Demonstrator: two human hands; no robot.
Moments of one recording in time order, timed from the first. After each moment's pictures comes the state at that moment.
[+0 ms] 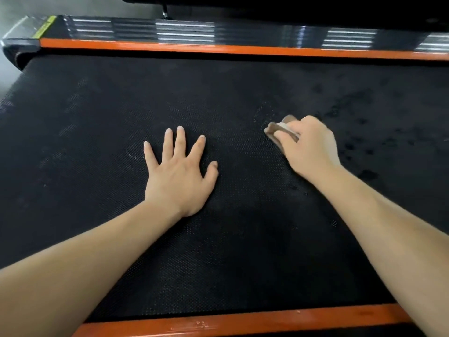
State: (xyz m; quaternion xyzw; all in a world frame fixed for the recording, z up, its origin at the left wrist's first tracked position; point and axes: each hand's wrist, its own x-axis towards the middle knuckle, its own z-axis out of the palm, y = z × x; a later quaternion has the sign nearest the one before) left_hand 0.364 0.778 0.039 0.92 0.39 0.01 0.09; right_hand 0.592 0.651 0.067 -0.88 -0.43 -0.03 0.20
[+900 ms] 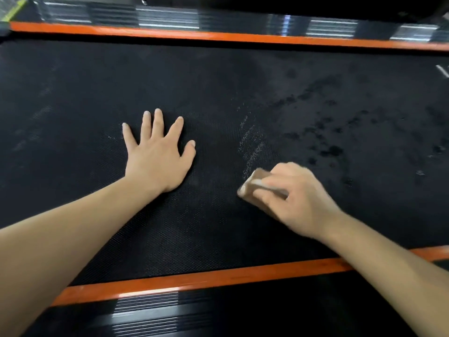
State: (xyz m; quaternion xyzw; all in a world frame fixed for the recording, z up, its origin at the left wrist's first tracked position) left_hand 0.362 0.774 0.040 0.91 0.40 0.01 0.08; right_hand 0.517 0.533 0.066 -0.78 -0.57 0.07 0.24
